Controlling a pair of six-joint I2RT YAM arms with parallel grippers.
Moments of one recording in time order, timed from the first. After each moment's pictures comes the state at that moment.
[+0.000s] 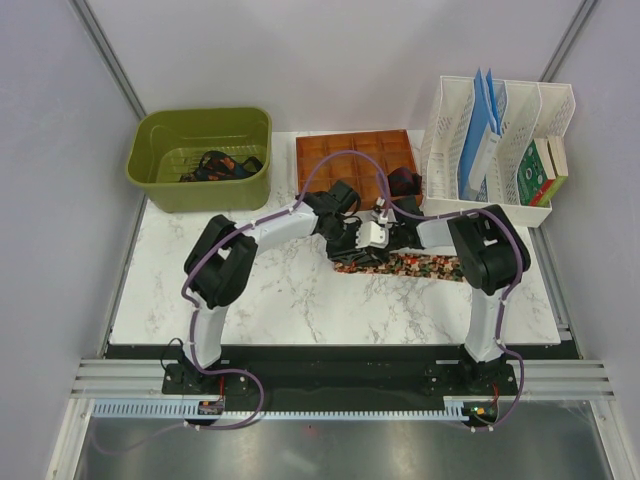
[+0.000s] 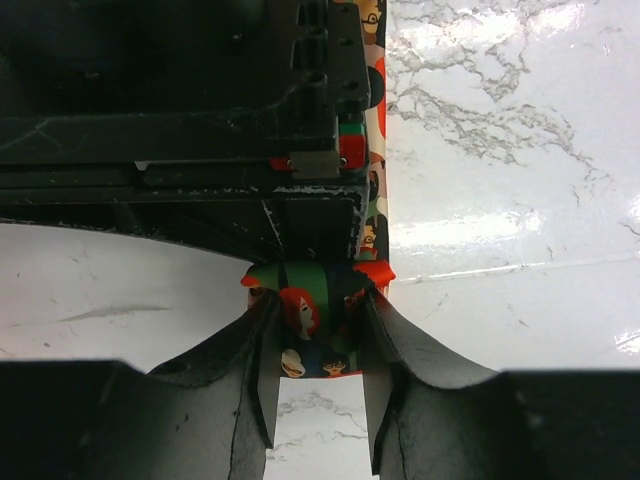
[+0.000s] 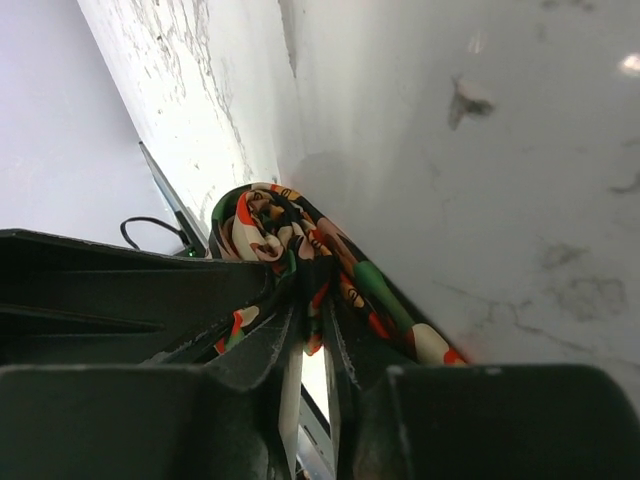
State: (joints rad) left arm -0.74 2.06 1.53 -0.65 0.44 0.86; right arm 0.34 2.01 0.99 0.02 -0.85 0.70
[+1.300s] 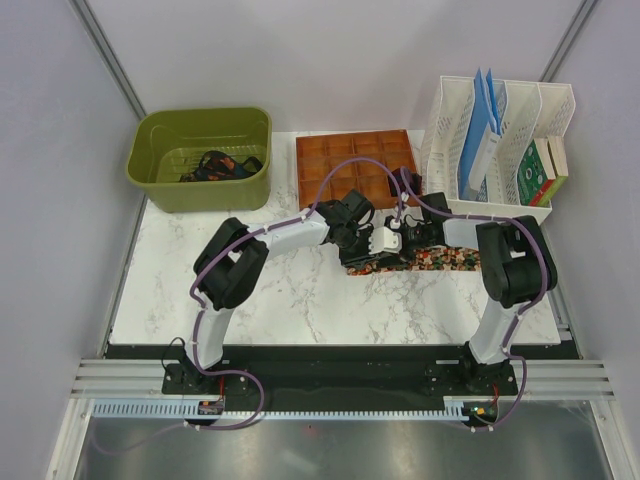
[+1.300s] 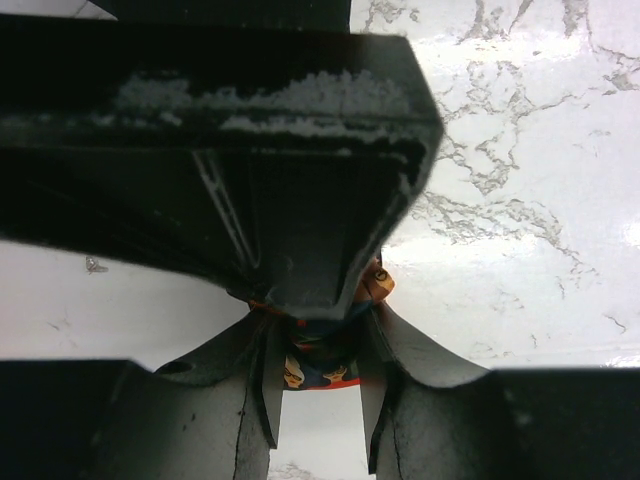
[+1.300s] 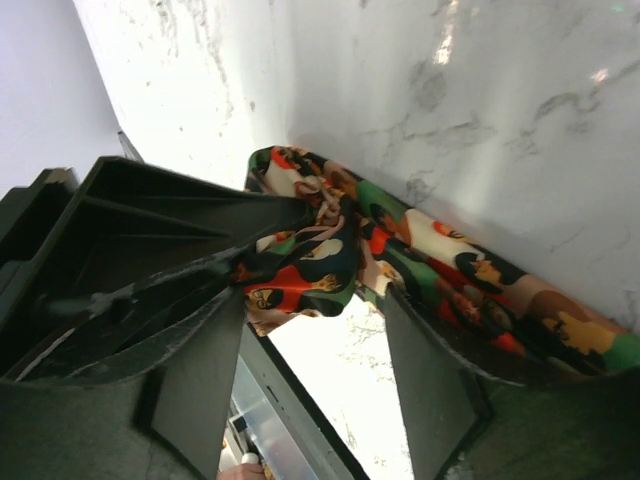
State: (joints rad) left arm -0.82 2.10 1.53 -0.54 0.41 0.73; right arm 0.19 1.85 0.93 -0.18 -0.88 0.46
